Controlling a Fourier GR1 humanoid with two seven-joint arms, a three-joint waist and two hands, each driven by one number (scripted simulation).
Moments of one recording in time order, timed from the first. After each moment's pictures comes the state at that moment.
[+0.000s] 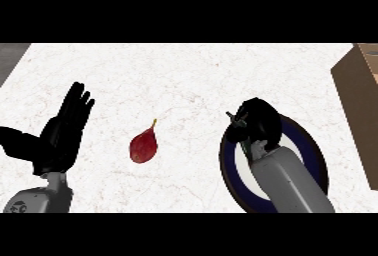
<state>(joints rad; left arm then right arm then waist) -0.12 0.18 0.01 -1.65 0.18 0.15 0.20 -0.46 -0.10 0.33 -1.30 0.81 -0.15 0.91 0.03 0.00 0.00</state>
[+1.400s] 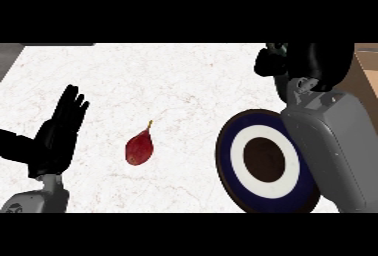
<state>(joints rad) -0.10 0.17 0.04 -1.64 0.17 0.14 0.20 -0.83 -0.23 0.18 -1.53 1.09 0.04 0.98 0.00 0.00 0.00</state>
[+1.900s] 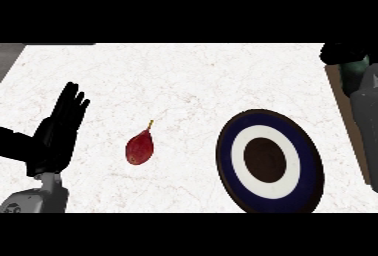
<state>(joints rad) -0.12 0.17 0.04 -1.67 0.17 0.14 0.24 -0.77 -0.41 -0.04 -1.46 1.03 0.05 0.85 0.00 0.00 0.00</state>
